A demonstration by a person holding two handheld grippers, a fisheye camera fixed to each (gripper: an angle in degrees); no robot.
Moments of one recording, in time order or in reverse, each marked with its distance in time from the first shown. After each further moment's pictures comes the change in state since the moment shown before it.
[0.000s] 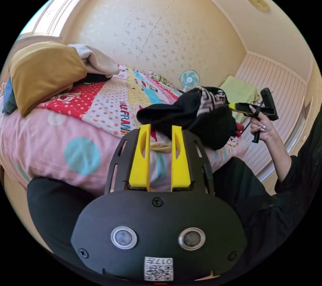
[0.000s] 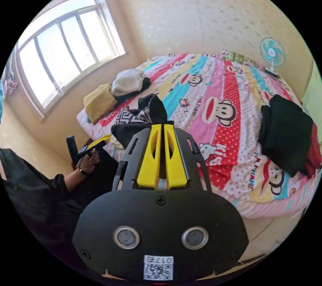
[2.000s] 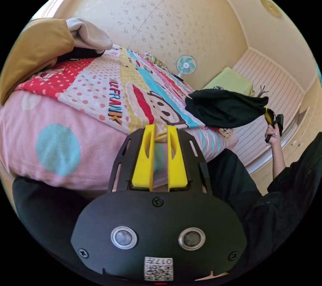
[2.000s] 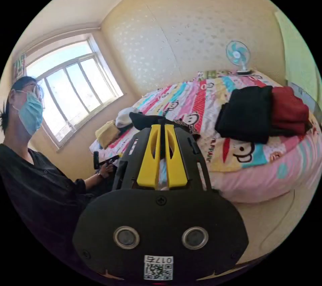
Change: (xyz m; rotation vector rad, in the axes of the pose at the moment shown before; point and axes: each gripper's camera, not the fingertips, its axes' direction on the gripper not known) left arm -0.094 -0.021 0.090 -0.132 0.083 -0.065; right arm 0.216 0.006 -0.348 0.089 -0.028 0.290
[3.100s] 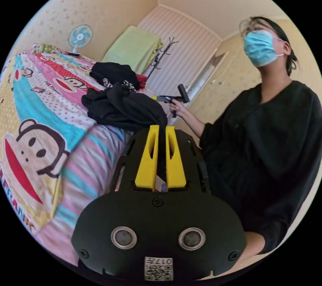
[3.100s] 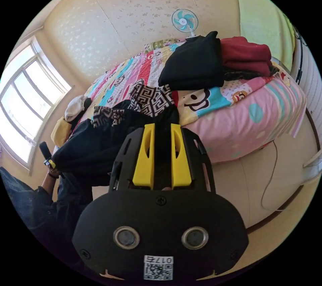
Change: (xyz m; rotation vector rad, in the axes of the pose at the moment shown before) left arm 0.159 0.040 0.027 -0.441 0.782 0.506; right arm 0.105 0.012 0.083 -0.081 0.163 0.093
